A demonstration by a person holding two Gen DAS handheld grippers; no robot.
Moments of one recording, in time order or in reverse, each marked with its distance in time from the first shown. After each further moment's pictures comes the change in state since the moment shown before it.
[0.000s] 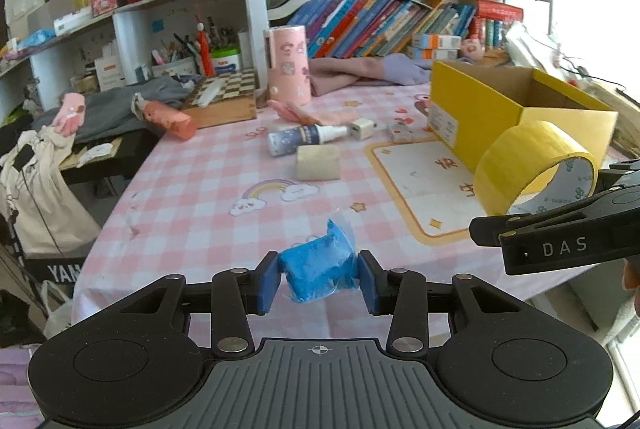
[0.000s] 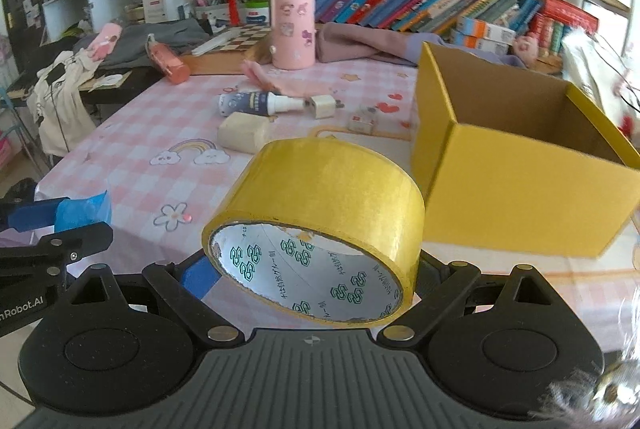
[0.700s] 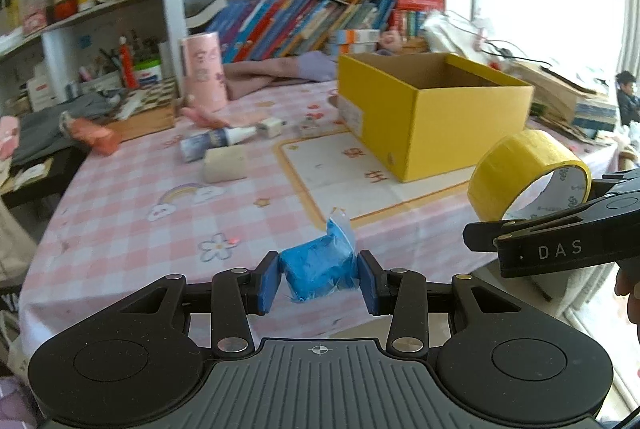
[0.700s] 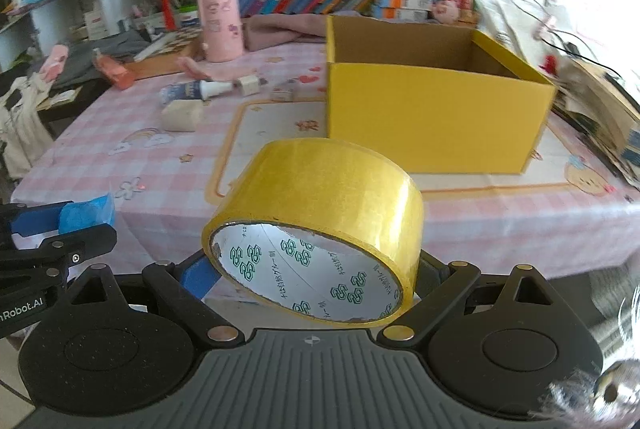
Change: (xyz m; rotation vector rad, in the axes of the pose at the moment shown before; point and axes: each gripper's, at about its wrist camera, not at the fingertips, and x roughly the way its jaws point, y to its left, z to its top) left arm -0.011 -0.043 -0.008 0.100 -0.007 -0.196; right arm -0.054 -0.030 -0.047 0.153 0.015 -0.140
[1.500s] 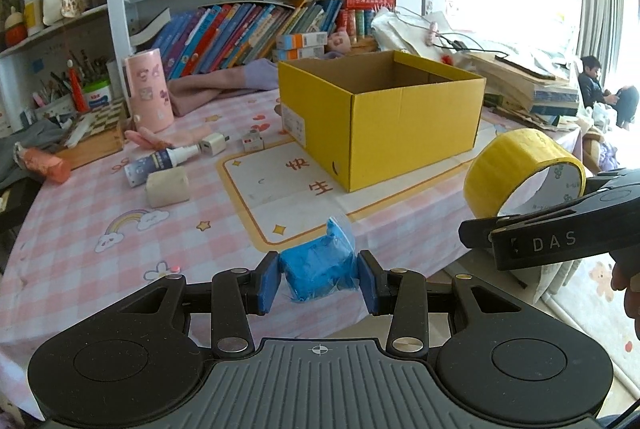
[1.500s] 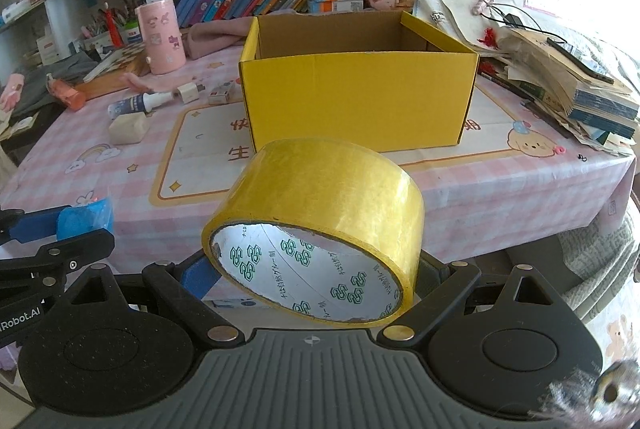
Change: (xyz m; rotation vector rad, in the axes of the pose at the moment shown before) left arm 0.010 -0.028 0.009 0.080 -0.011 -0.099; right arm -0.014 -0.035 -0.009 0.105 -0.002 -0.096
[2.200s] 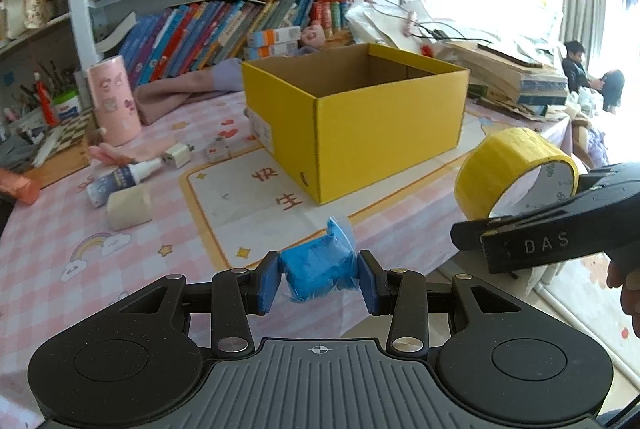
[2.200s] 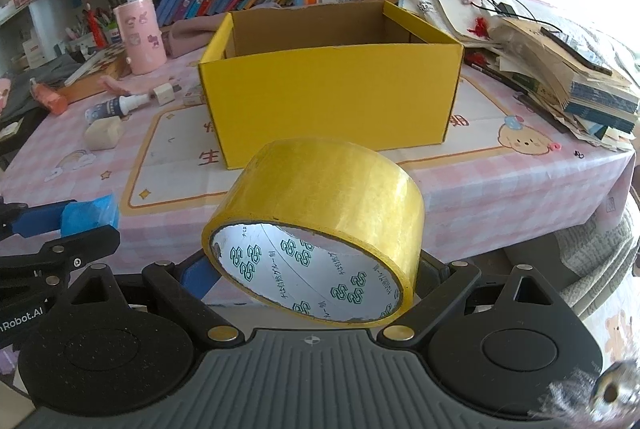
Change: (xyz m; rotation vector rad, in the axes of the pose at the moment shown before) left arm 0.033 -0.022 0.021 0.058 0.026 -0.052; right arm 0.019 -0.027 0.012 0.028 0.028 -0.015
